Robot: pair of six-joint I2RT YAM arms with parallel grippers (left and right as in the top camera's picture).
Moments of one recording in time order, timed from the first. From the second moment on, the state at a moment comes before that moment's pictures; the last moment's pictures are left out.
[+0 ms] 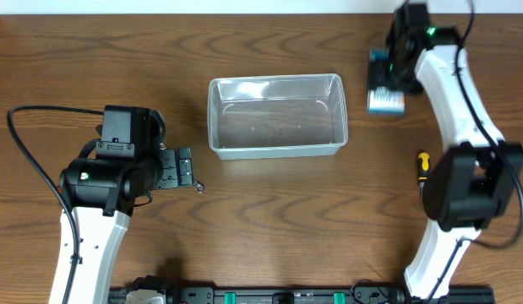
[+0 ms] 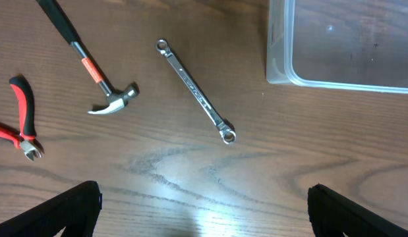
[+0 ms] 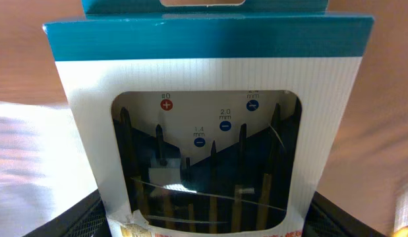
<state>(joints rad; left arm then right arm) -0.10 1.14 1.16 -1.18 -0.01 -0.17 0.06 2.07 1.91 -1.11 0.02 0.15</state>
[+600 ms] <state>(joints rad) -0.10 1.14 1.16 -1.18 -0.01 -0.17 0.50 2.05 1.98 -1.17 -0.11 -0.78</state>
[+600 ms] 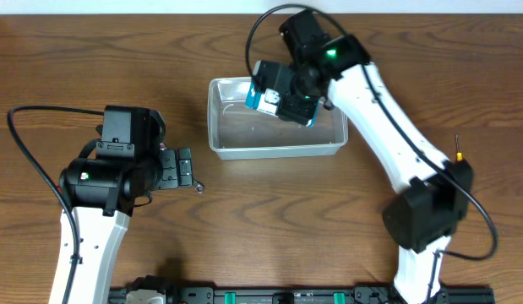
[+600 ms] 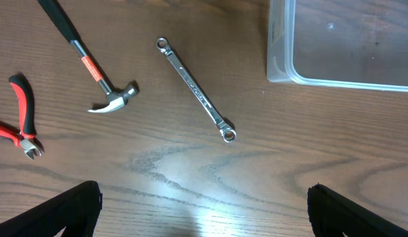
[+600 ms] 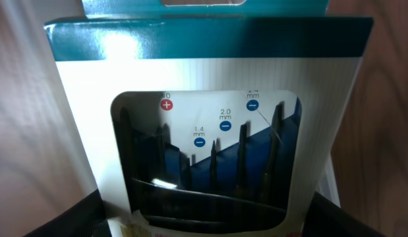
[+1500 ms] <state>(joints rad) -0.10 1.14 1.16 -1.20 -0.01 -0.17 0.49 2.36 1.98 -1.14 -0.11 -0.82</state>
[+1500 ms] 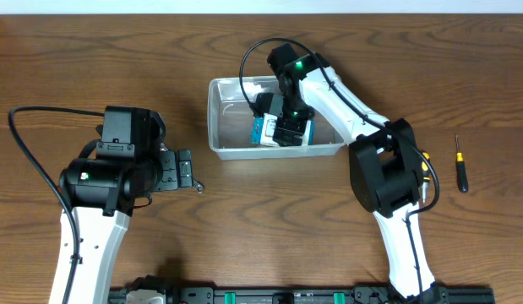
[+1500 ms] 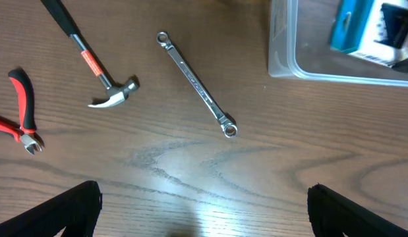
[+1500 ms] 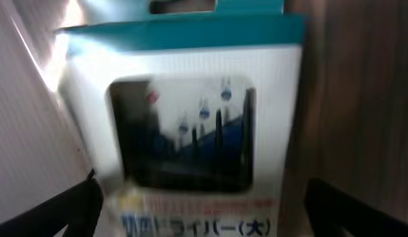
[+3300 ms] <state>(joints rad) 0.02 1.87 1.26 -1.02 0.06 -0.50 -0.08 1.62 2.13 -1.34 0.01 -0.10</state>
